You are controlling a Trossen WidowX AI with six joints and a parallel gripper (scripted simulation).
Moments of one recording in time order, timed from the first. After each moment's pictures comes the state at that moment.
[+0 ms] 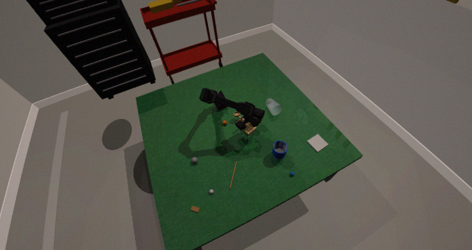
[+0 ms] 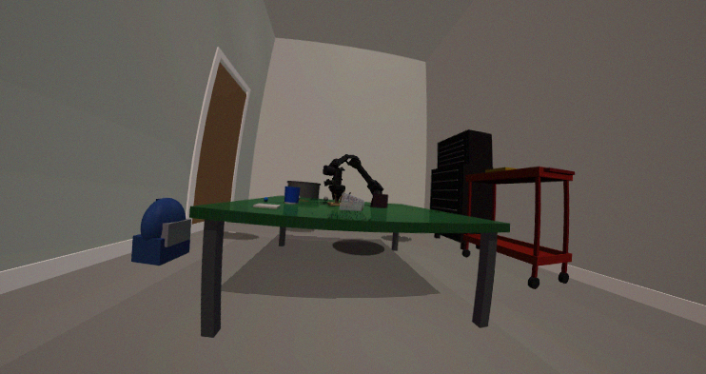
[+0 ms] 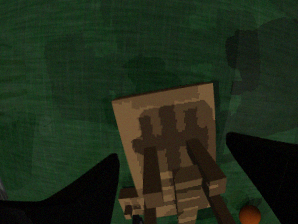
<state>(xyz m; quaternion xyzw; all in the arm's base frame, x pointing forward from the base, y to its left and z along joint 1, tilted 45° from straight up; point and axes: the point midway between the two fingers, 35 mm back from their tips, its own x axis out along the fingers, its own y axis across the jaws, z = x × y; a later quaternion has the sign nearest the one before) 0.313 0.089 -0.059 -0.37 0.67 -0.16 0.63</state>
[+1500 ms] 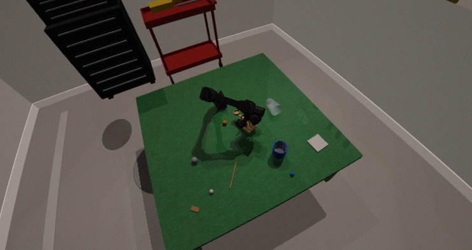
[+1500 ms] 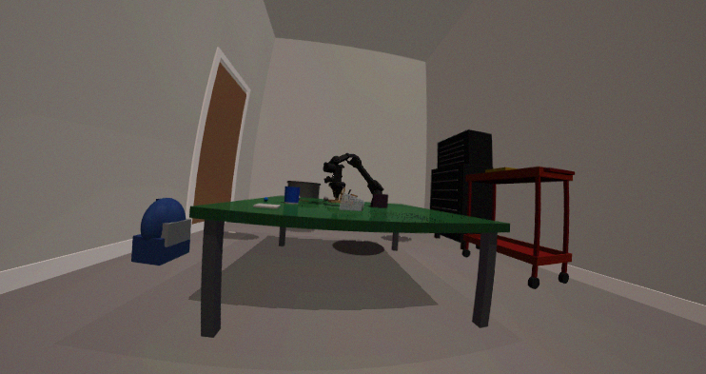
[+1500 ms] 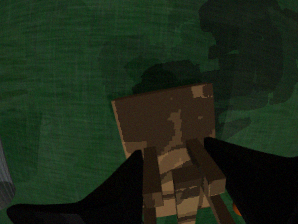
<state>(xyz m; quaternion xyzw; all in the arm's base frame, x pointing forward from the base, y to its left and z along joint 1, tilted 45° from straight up) 0.313 0.103 -0.045 -0.36 0.67 -0.16 0.63</state>
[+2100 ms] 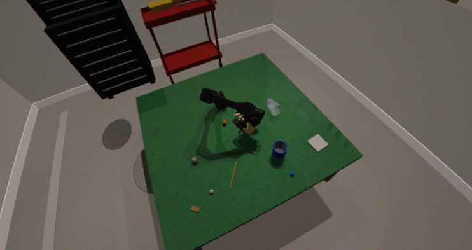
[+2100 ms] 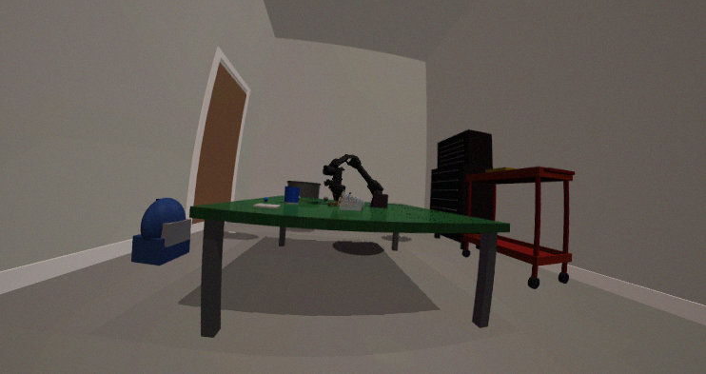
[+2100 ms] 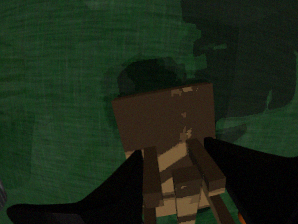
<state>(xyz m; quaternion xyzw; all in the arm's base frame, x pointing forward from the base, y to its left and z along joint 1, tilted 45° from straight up) 0.313 0.089 -0.058 -0.37 0.67 -0.16 0.62</state>
